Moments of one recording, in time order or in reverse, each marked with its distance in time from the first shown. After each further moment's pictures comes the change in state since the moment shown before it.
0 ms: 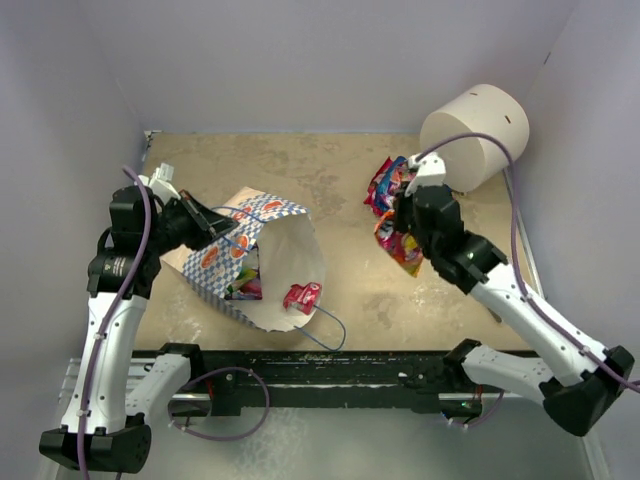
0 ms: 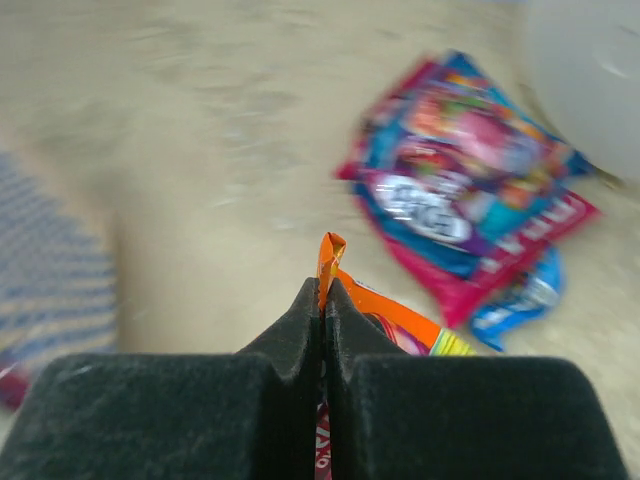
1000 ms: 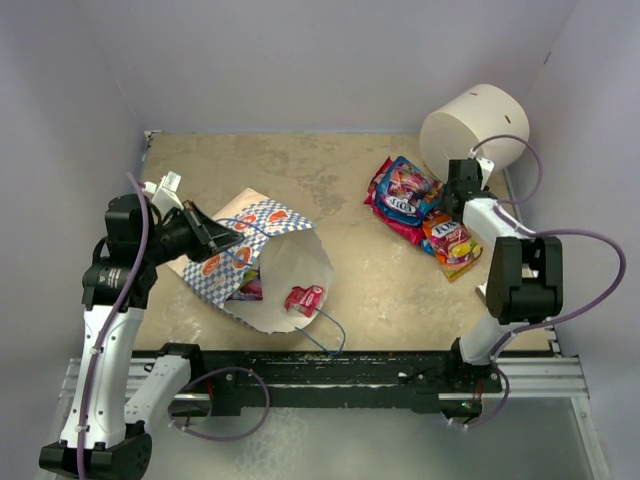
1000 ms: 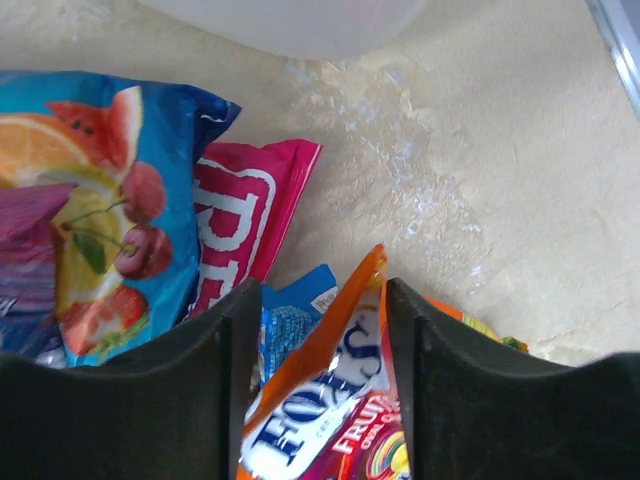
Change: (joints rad) left arm 0.000 -0.054 0.002 -0.071 0.147 0.024; right arm -0.729 0.685 0.073 0.097 0.016 0.151
